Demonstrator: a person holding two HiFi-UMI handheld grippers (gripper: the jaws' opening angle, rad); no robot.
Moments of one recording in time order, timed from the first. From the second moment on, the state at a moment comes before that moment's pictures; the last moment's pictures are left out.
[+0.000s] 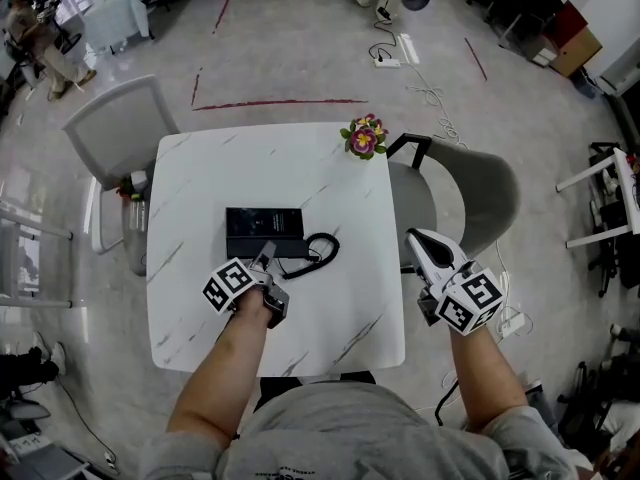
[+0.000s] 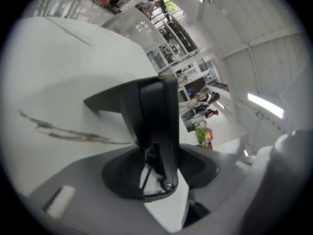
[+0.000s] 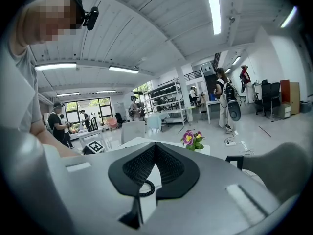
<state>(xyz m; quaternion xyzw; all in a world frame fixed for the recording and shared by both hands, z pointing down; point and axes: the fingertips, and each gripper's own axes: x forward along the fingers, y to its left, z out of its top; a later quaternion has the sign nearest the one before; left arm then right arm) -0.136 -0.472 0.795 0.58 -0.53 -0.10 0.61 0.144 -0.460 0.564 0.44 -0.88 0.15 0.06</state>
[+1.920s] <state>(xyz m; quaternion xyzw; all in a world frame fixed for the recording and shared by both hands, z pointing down) -0.038 -0.461 0.431 0.92 -0.35 0.11 0.12 0.148 -0.421 0.364 0.44 -0.90 0.02 -0.03</state>
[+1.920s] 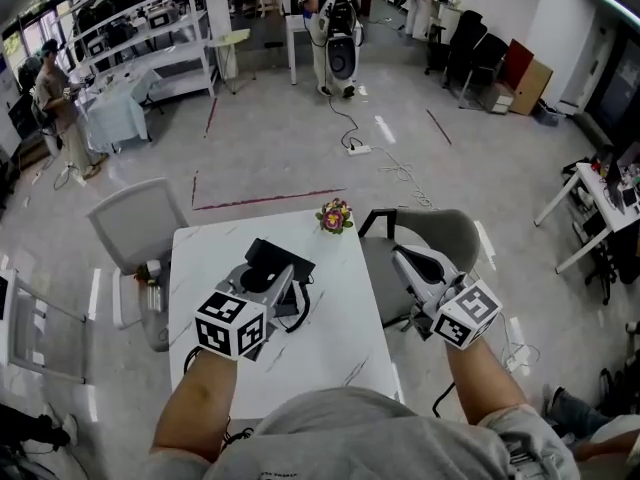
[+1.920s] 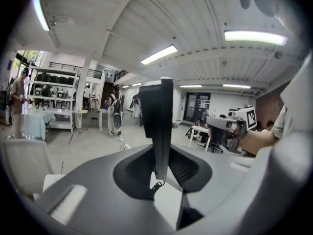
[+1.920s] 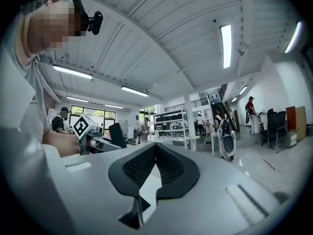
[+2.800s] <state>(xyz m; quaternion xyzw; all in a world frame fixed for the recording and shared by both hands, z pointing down) -0.069 -0.429 0.276 0.94 -0.33 -0.01 0.05 0.137 -0.409 0.273 0.40 -0.91 -0.04 -0.09</state>
